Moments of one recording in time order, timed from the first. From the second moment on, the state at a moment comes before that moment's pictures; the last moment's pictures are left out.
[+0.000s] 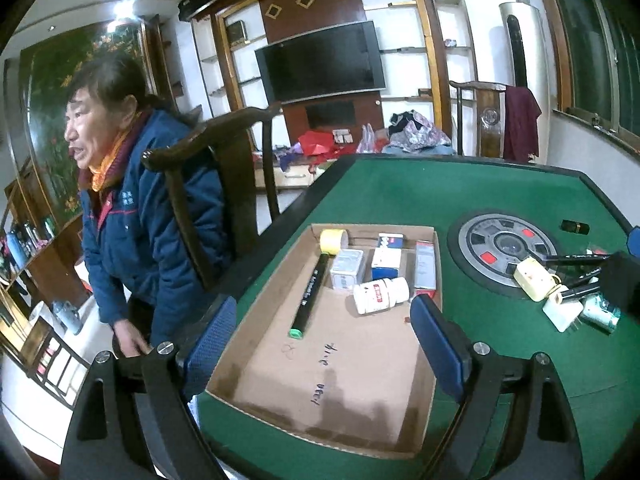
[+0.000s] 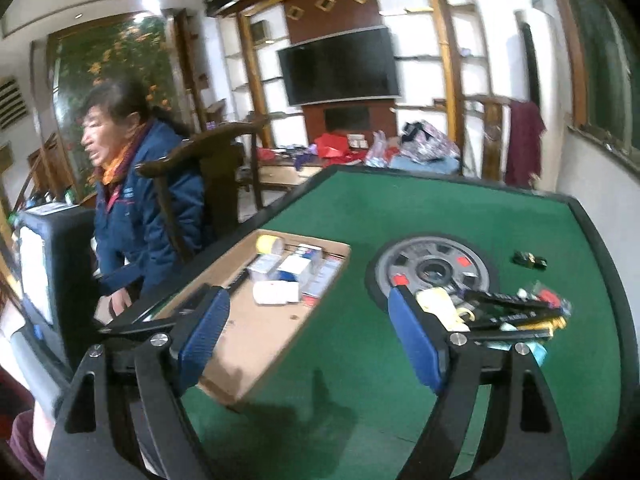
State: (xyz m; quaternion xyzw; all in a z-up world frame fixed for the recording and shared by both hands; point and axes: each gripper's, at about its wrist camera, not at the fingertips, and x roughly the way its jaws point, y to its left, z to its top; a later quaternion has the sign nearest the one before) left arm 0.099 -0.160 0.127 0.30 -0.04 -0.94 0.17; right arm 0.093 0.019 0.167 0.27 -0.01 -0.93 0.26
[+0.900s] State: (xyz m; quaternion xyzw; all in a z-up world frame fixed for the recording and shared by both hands) left arm -0.086 -0.009 0.047 0.49 0.09 -0.87 -0.03; right arm -0.005 0.263 0.094 0.31 -0.21 -0.93 0.01
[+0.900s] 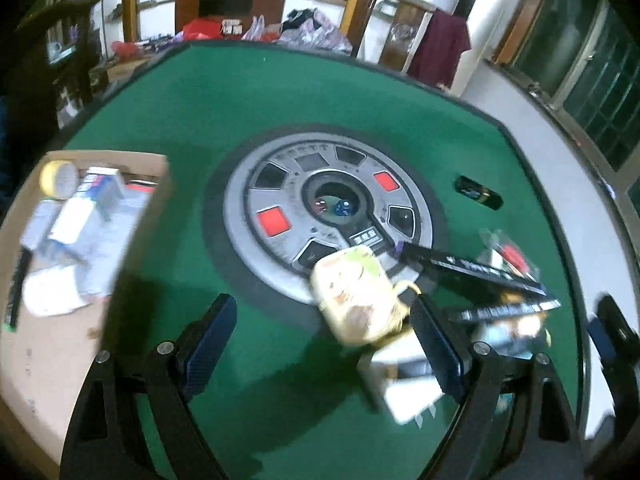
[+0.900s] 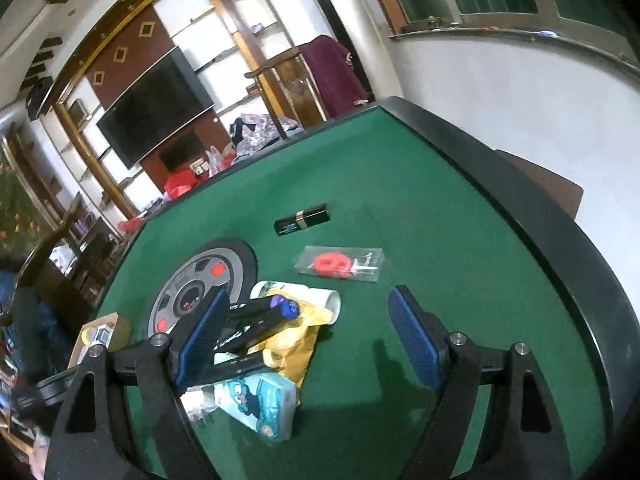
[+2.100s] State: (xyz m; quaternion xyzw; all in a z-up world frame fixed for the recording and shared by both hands) left arm 0.018 -0.072 0.096 0.39 0.09 -0.91 -0.08; right arm -0.011 0.236 0.078 0.34 -0.18 -0.92 0.04
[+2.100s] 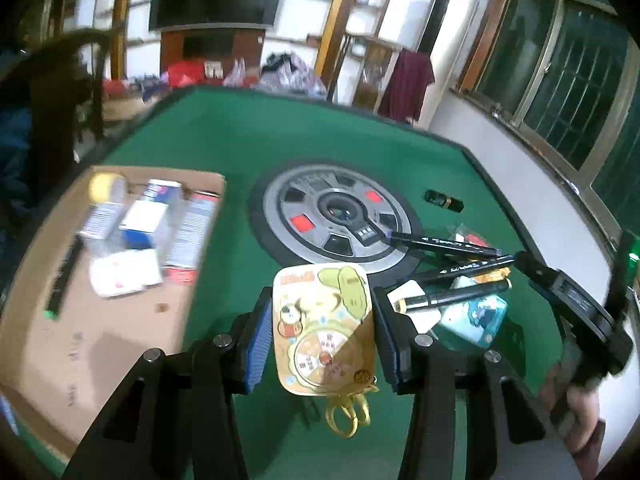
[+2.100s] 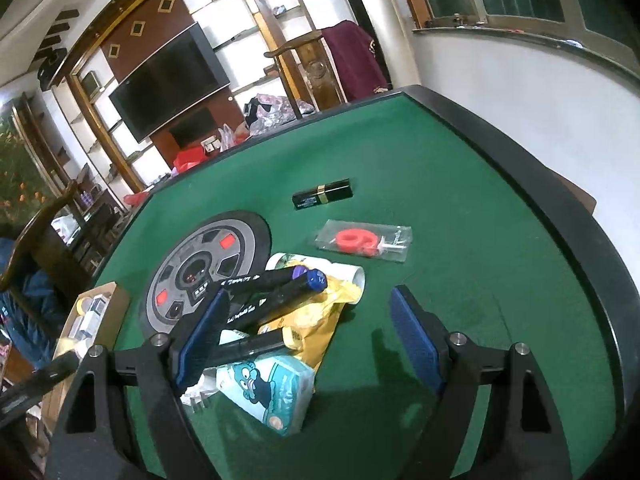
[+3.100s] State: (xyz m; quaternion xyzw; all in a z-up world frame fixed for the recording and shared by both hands) left arm 0.127 -0.156 0.127 0.28 0.14 -0.94 -0.14; right arm -0.016 0.179 0.055 0.46 -0.29 -0.82 0.16
